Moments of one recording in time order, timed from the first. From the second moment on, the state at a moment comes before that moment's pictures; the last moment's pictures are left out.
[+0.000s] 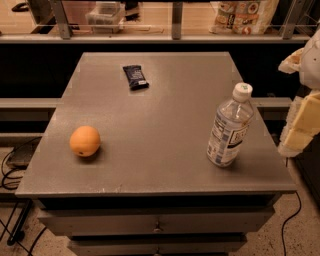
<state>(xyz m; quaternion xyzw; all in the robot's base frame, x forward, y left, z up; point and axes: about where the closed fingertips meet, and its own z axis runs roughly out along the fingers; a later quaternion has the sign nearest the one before) 0.438 -0.217 0.976 -0.60 0.78 -0.03 0.16</state>
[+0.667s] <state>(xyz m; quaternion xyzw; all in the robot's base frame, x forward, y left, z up) 0.446 -0.212 0.975 -0.61 0.77 -0.02 0.17</state>
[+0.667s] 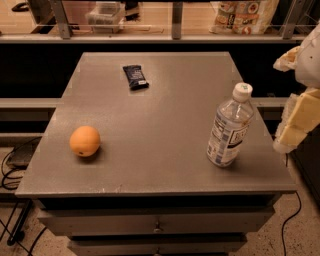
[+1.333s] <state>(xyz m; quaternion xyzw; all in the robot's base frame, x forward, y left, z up) 0.461 -0.190 0.946 -0.63 0.74 0.07 0.23</state>
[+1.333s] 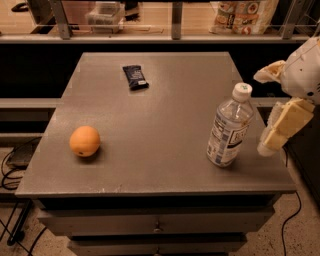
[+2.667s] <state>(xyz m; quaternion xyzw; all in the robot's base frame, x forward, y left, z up) 0.454 -0.123 0.917 -0.64 0.67 0.25 0.28</state>
